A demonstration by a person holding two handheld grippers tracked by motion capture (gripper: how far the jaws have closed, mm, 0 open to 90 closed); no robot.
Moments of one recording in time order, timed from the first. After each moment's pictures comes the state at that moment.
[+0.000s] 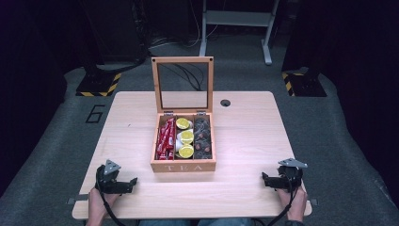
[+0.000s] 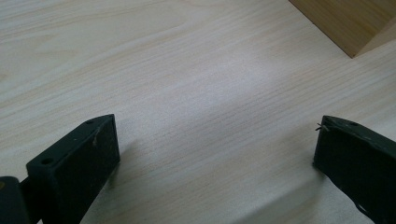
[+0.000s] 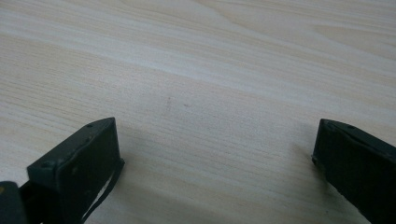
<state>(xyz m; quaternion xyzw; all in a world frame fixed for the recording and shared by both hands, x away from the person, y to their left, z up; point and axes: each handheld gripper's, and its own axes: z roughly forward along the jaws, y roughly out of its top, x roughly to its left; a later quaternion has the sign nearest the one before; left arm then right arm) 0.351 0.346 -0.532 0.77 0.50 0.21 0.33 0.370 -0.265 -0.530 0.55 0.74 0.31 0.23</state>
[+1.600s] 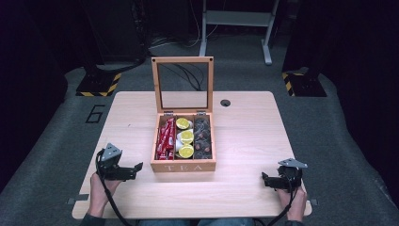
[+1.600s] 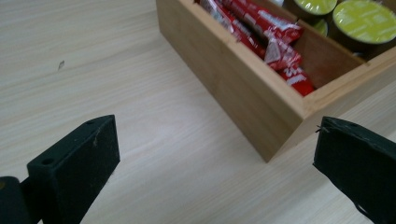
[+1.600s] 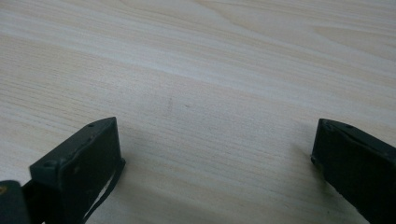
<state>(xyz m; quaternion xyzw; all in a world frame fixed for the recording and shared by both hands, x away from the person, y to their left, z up) 0.366 0.319 -0.454 0.77 0.45 0.22 0.40 0.369 -0.264 -0.530 0.55 0.74 0.31 0.23</state>
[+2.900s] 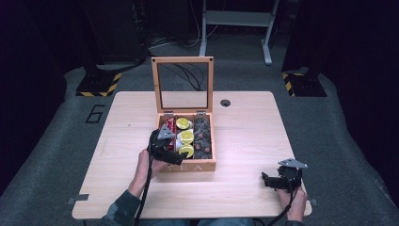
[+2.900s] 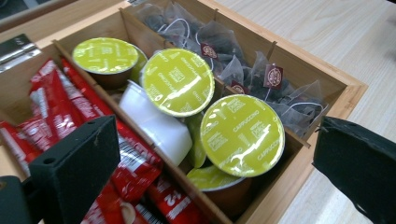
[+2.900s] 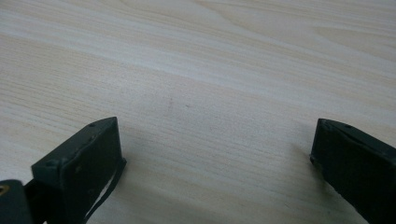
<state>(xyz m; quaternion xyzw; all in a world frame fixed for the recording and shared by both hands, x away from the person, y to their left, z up) 0.429 0.180 -0.439 0.83 0.35 0.16 0.40 0.368 -0.264 -0.530 0.55 0.74 0.31 0.23</state>
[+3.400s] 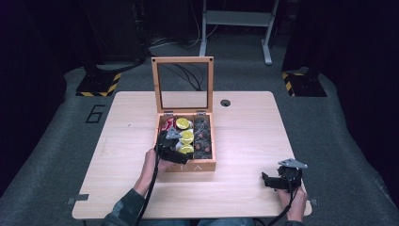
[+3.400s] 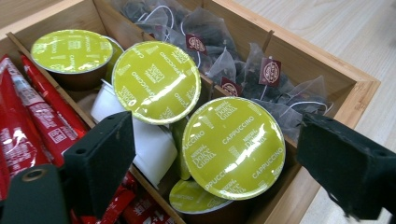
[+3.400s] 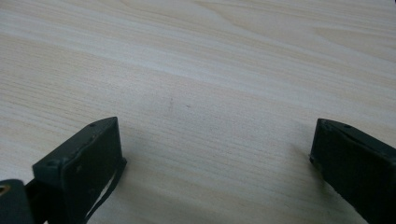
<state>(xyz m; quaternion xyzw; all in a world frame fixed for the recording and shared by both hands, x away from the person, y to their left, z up) 0.436 0.165 -0.451 0.85 0.34 0.14 0.38 0.368 -0.264 -0.530 0.55 0.74 0.32 0.24</state>
